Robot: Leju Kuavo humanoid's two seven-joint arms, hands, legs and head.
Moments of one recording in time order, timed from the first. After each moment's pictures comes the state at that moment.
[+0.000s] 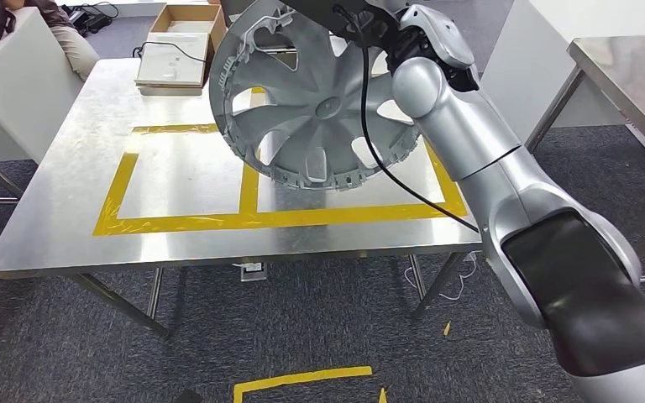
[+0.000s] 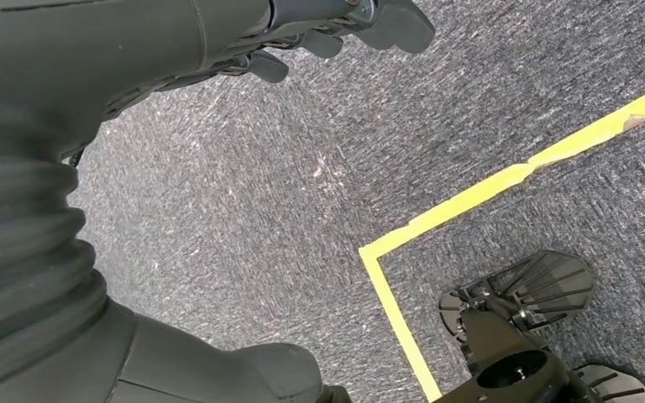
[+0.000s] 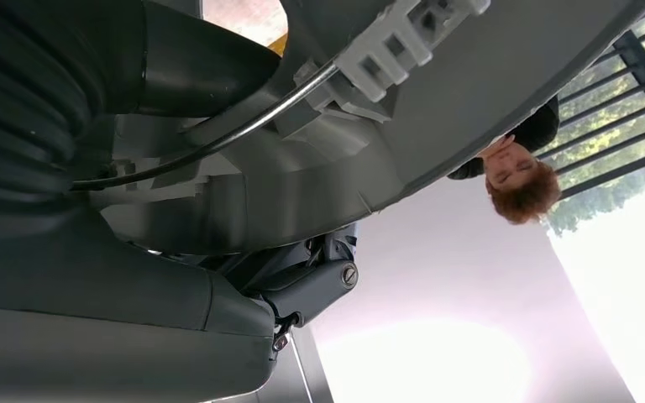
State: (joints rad) left arm -0.15 0.03 -0.16 -0.21 -0.40 -0.04 0.04; right arm -1.22 -0.09 0.56 -0.80 0.71 -0.04 0.10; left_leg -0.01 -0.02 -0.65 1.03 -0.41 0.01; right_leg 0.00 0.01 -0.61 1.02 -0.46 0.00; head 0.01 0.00
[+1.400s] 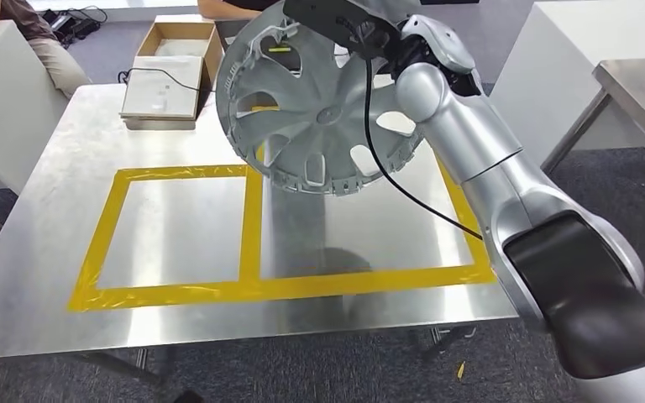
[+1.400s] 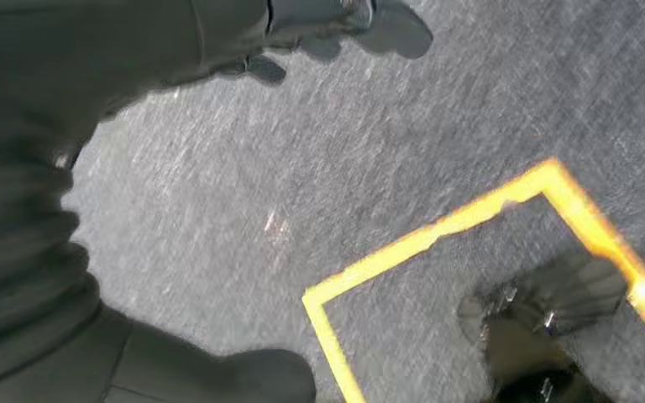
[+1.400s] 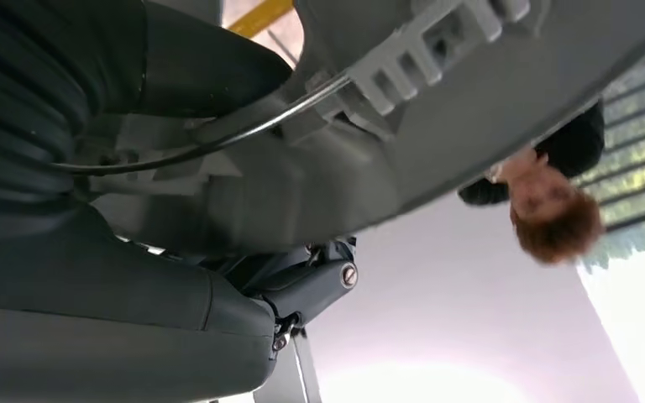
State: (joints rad) left arm -0.15 0.03 -0.16 -0.21 -0.41 -0.04 0.04; right arm -1.21 -0.10 0.56 -0.77 0.70 0.02 0.12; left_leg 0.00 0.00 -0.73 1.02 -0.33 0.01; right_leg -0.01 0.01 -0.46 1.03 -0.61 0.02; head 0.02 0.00
